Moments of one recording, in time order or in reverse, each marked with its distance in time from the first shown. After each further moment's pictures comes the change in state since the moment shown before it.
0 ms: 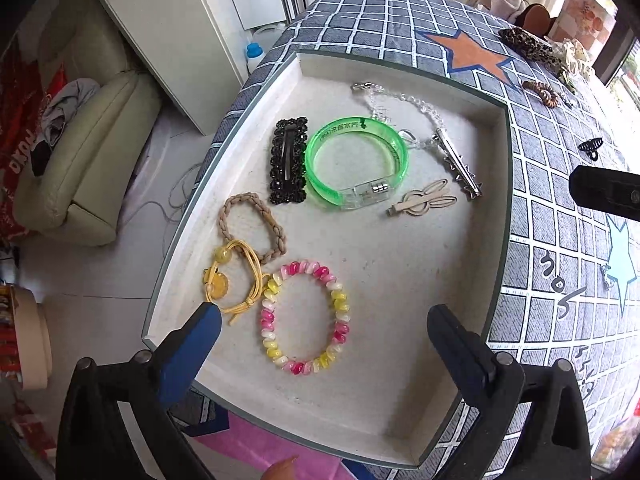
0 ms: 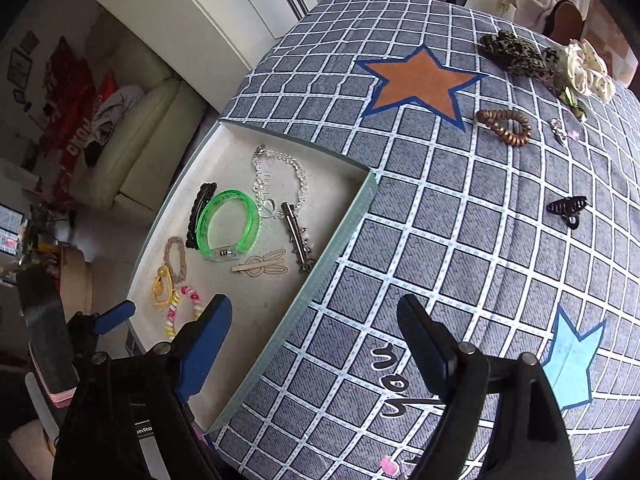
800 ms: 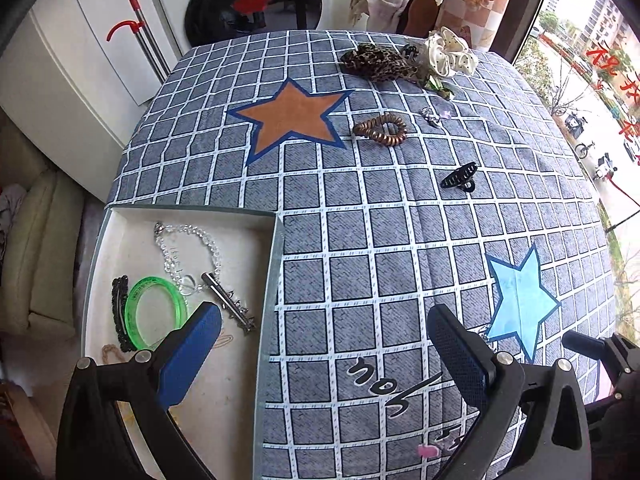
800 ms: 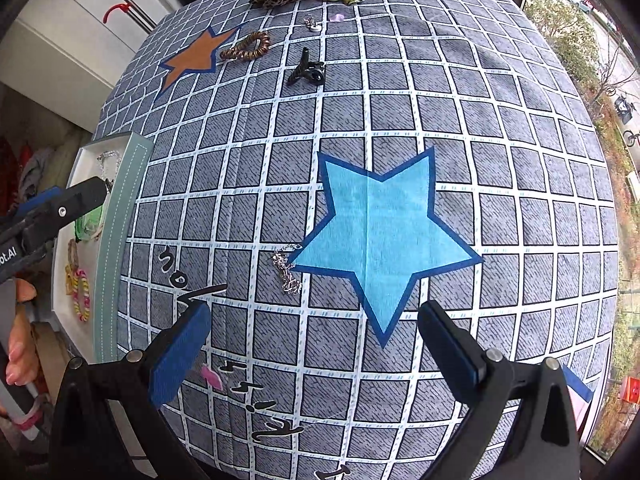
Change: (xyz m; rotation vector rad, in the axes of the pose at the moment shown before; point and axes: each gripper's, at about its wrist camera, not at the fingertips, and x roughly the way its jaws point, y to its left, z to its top) left arm -0.031 -0.163 0.080 0.242 -0.081 -0.175; right arm -0.046 -0.146 -0.102 0.298 0.016 -0.201
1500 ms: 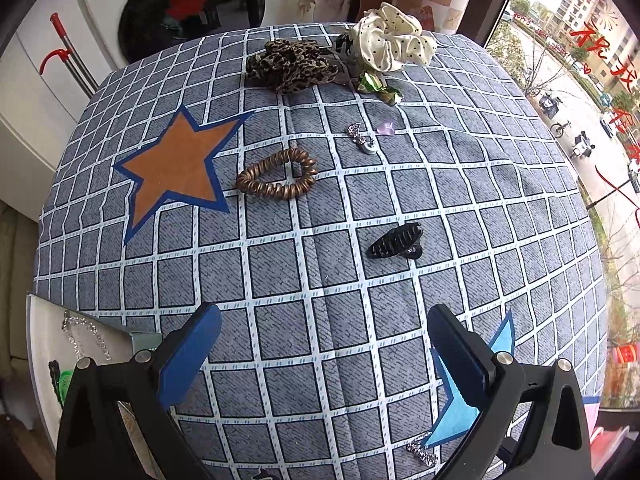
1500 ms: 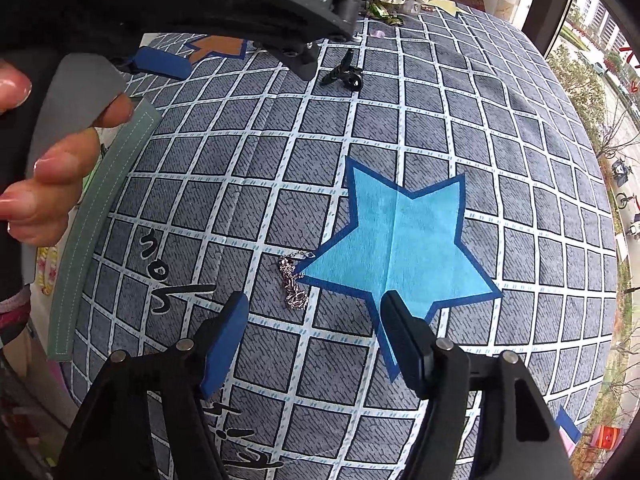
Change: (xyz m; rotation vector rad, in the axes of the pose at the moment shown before) left arm 0.061 -0.077 0.071 0.079 0.015 -0.077; right arm 0.020 0.023 -0.013 -0.171 -0.111 -0.077
